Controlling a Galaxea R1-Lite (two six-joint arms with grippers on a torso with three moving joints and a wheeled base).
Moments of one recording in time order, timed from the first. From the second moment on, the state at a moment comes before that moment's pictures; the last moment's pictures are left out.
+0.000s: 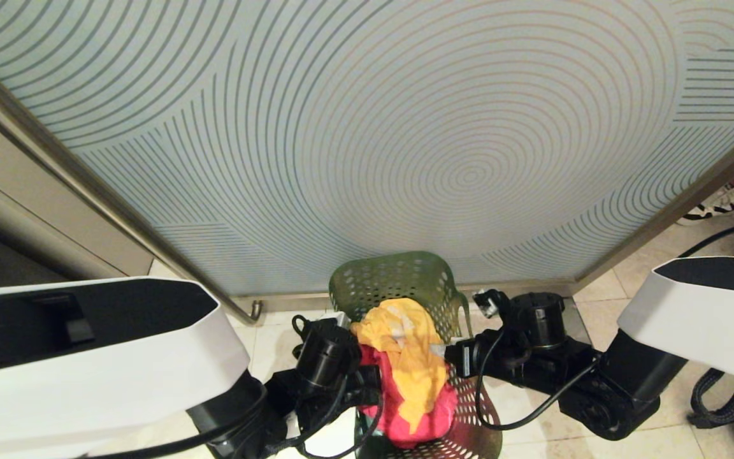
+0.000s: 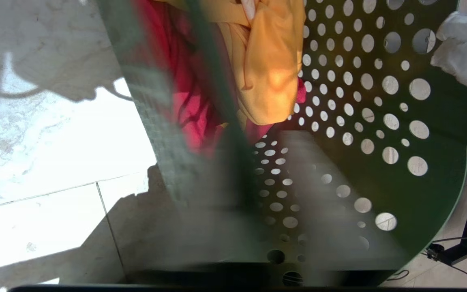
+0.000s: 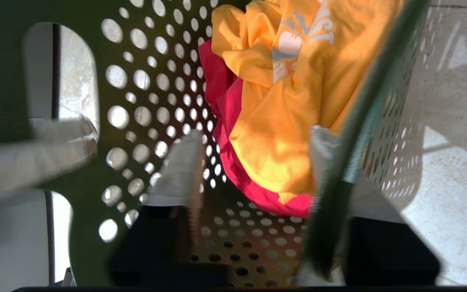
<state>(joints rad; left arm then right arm) -0.78 2.20 -0.76 -0.85 0.14 -0.54 0.43 2.21 -0.71 -1.04 0.24 0.27</state>
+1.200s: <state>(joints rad) -0.84 2.04 -0.70 -0.83 0.09 -0.54 0.48 1.97 -0.60 -1.04 0.26 0.32</state>
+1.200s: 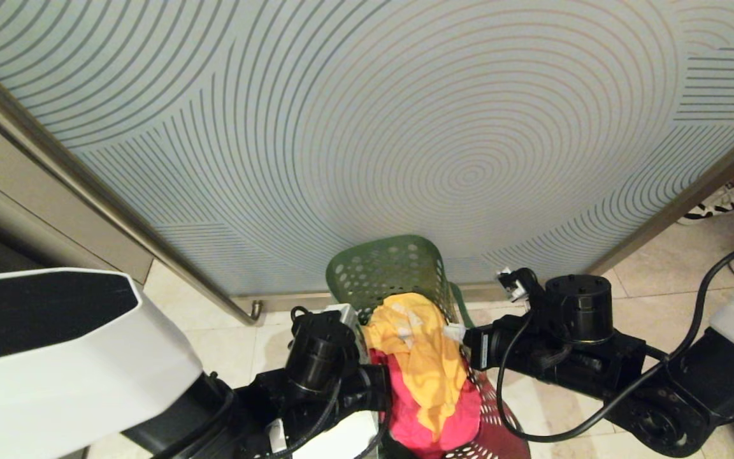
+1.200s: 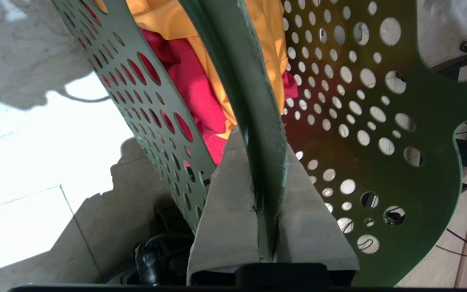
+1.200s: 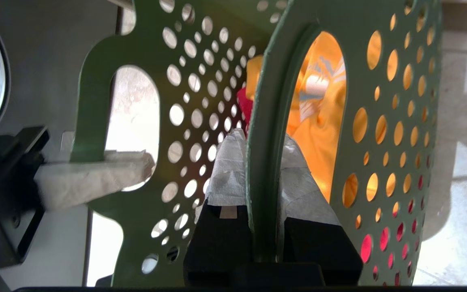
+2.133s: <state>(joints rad) -0.88 1.87 -0.60 -0.83 0.10 -0.55 0.56 1.83 -0.61 -1.00 0.18 0.32</state>
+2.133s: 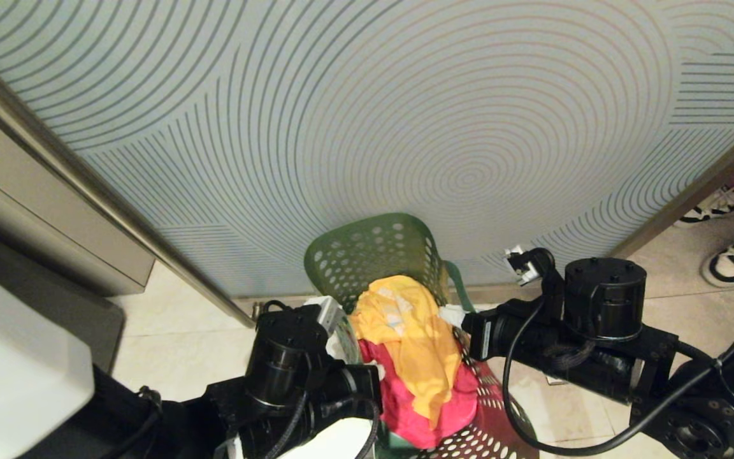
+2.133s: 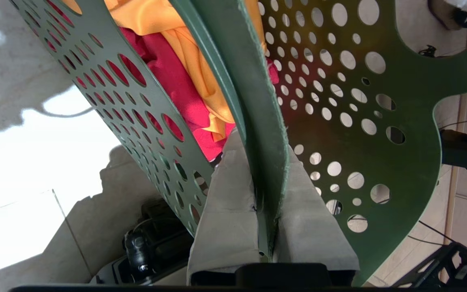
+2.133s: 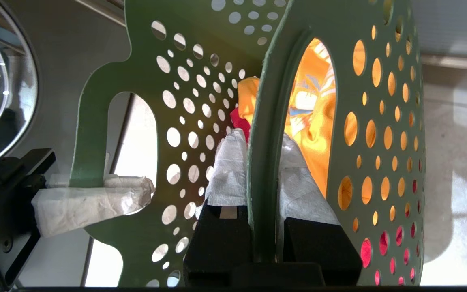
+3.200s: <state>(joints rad) -0.91 1.86 -0.60 -0.84 0.13 -0.55 0.59 1.77 -0.61 -0.97 0.17 0.32</state>
